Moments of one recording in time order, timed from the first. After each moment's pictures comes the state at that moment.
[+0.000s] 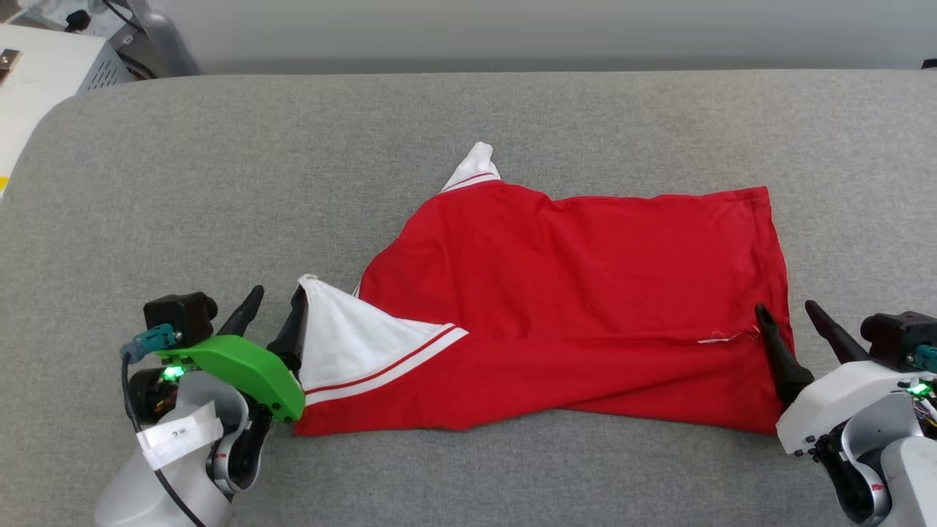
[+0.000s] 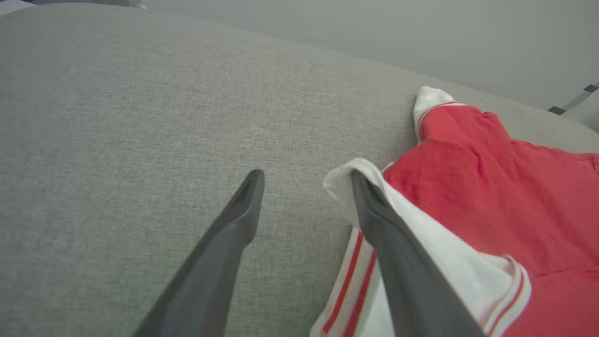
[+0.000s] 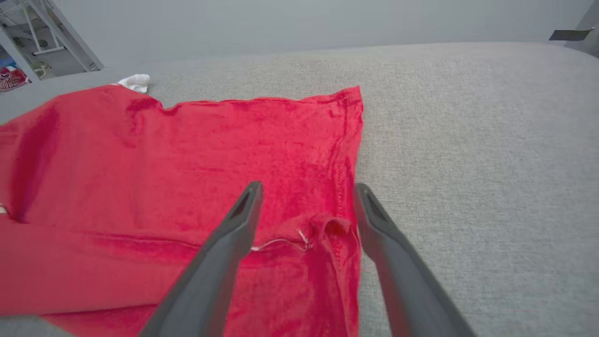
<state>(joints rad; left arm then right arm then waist) -0.41 0.38 -0.46 0.54 -0.82 -0.04 -0.19 -0.18 -0.27 0.07 0.27 0.40 0.14 0.00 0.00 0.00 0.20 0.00</state>
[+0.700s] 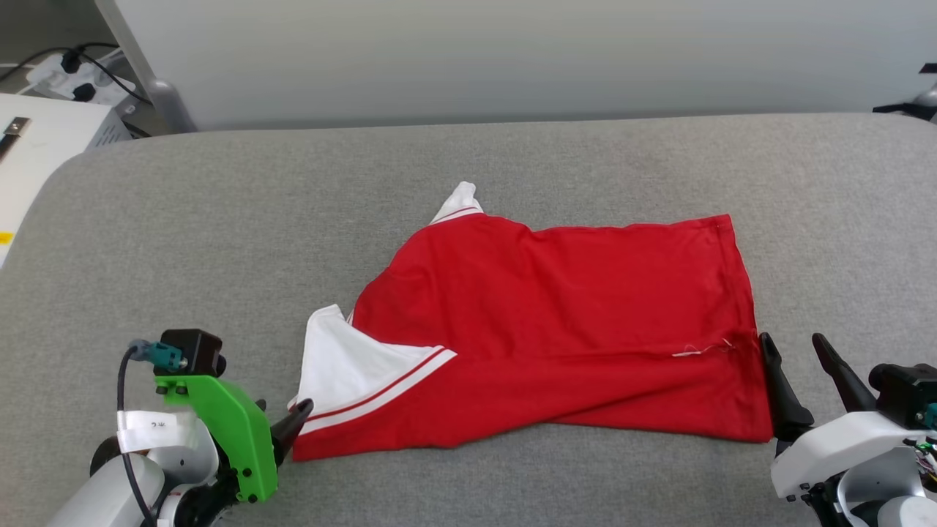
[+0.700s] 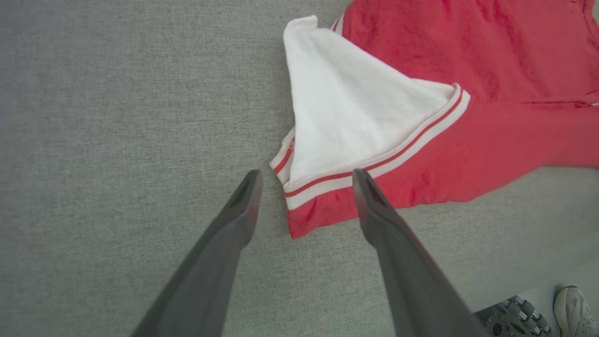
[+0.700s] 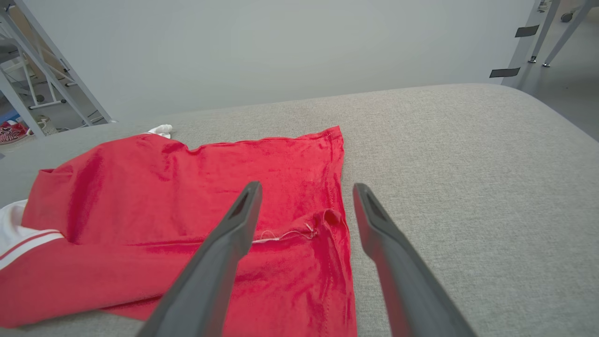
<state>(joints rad) -0.20 0.64 -0.51 0.07 -0.98 0.13 0.44 0.01 -0.13 -0.05 0.03 0.29 0.13 0.01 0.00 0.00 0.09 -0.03</state>
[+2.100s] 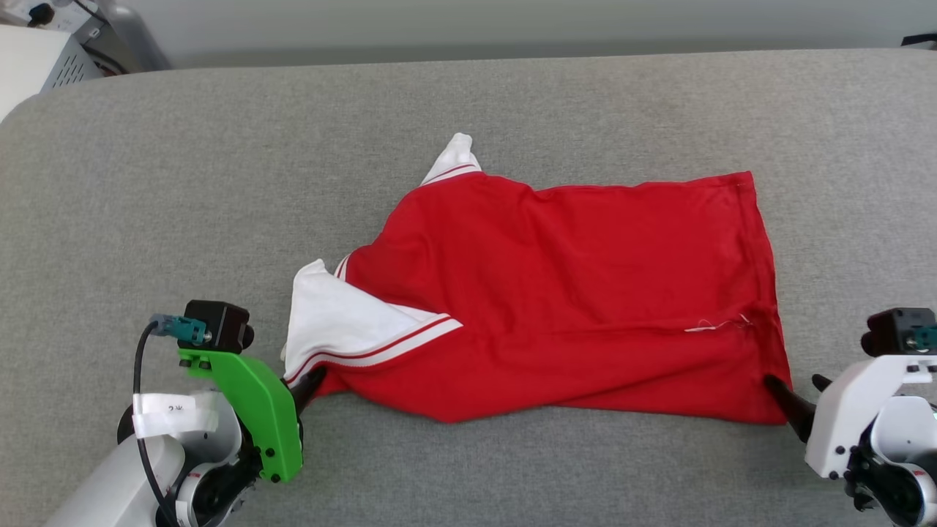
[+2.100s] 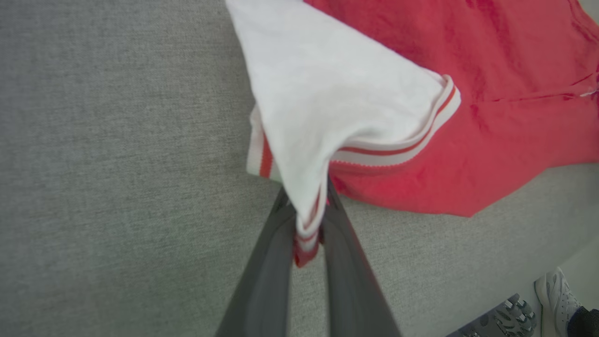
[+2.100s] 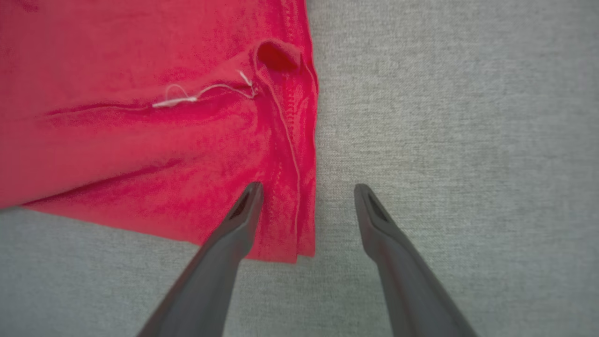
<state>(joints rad) -0.26 0.62 -0.54 0.01 -0.97 0.11 0.43 -0.08 -0.26 -0.07 0.03 0.44 0.13 0.67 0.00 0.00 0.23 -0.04</state>
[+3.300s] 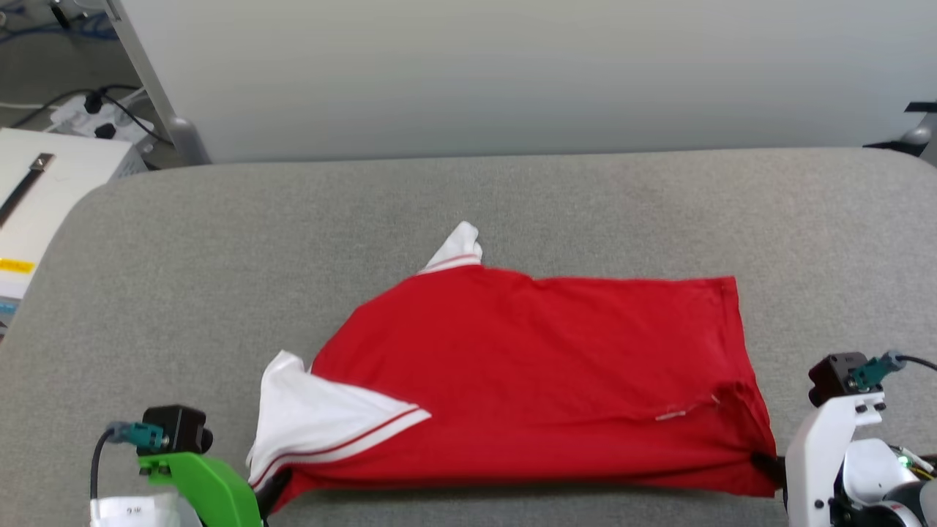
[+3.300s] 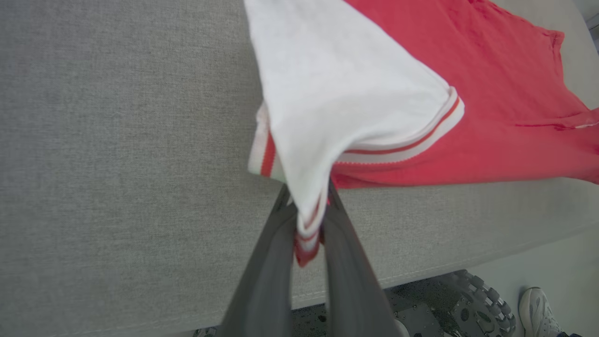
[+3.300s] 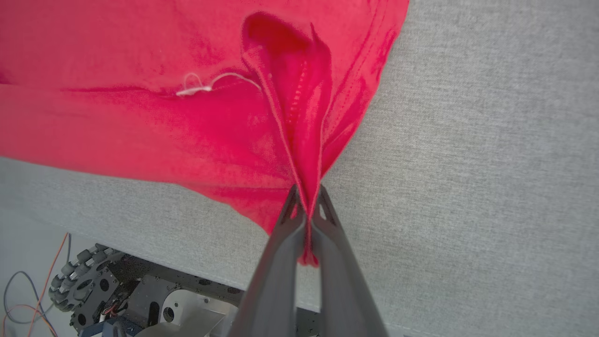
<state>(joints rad) 0.01 0.69 -0.47 -0.08 -1.06 0.20 0.37 -0.03 -0.32 0.07 0.02 0.54 0.13 0.87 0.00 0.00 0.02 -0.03</state>
